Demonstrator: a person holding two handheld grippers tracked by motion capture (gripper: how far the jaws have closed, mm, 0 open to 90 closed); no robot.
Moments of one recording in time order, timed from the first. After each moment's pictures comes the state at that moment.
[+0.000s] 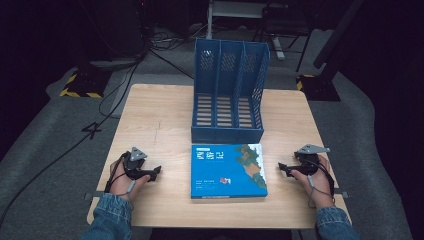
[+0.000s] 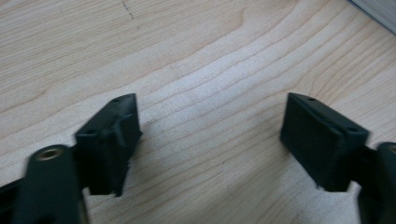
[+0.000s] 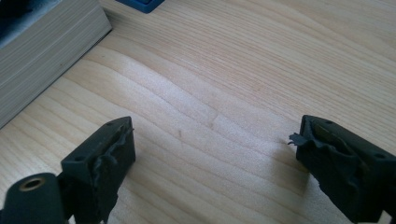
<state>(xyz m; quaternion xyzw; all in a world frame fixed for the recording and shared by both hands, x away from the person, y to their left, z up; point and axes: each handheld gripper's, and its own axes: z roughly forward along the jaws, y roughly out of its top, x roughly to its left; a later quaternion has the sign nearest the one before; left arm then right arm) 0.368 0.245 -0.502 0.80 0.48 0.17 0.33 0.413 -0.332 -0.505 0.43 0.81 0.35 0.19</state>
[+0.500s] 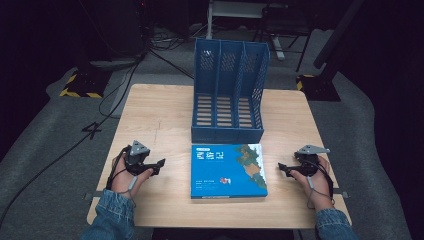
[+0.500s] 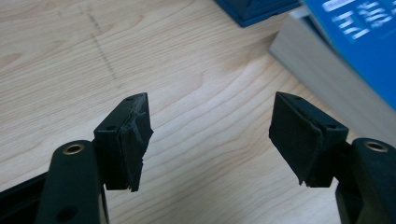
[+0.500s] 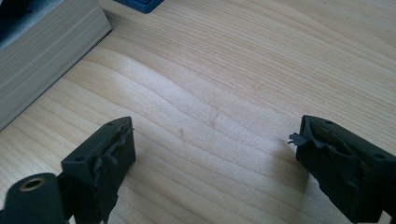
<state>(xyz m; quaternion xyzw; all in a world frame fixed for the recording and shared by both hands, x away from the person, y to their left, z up) 0.363 0.226 -0.461 0.79 0.46 0.16 0.38 0.411 -0.330 -0.505 0.44 0.80 0.35 0.19</state>
